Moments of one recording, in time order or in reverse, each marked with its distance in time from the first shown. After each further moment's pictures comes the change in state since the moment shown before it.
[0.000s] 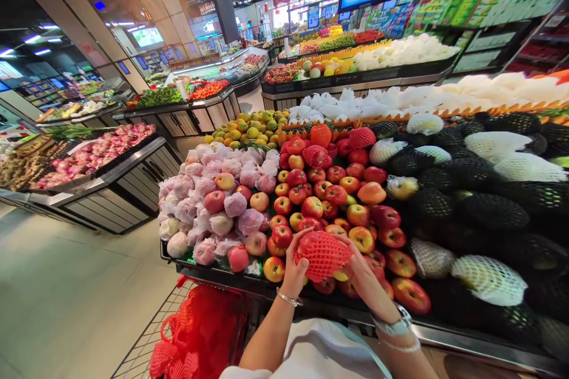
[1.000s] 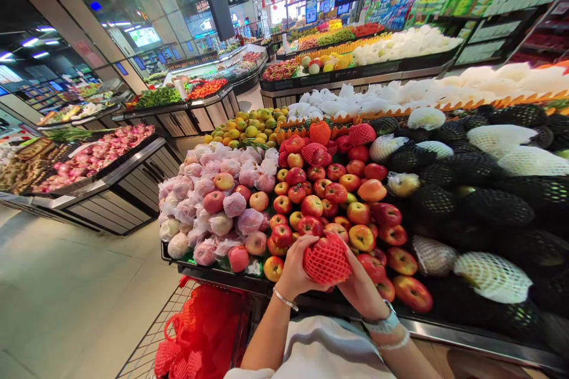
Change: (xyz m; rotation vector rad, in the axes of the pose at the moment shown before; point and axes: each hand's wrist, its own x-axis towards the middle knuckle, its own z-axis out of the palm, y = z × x) left_hand 0.004 0.004 -0.017 0.526 -0.217 0.178; right_hand -0.004 0.006 0.024 0.346 0.029 0.222
